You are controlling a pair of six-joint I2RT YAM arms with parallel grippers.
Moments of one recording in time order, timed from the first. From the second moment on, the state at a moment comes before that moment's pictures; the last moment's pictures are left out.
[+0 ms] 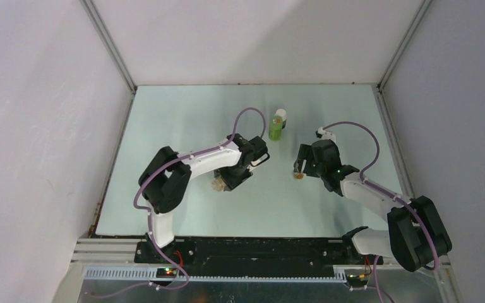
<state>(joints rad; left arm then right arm) -0.84 1.89 1.37 -1.08 -0.29 0.02 0.44 1.26 0.60 -0.07 0.16 0.51</state>
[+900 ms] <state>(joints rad) -0.87 1.95 1.42 -1.15 -0.36 0.02 0.44 1.26 0.60 -0.07 0.16 0.52</state>
